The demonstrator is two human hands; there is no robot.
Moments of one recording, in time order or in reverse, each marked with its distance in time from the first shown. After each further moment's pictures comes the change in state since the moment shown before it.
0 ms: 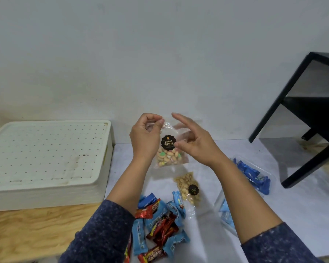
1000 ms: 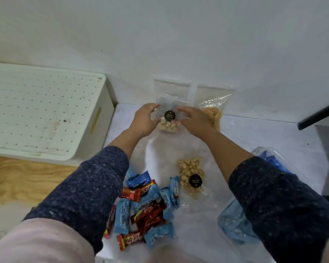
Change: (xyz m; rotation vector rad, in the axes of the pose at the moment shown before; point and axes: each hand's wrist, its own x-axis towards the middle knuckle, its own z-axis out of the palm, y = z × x) left_hand 0.073 -0.177 0.021 0.845 -0.402 -0.258; right_hand 0.103 0.198 0.038 -0.120 -0.294 0.444
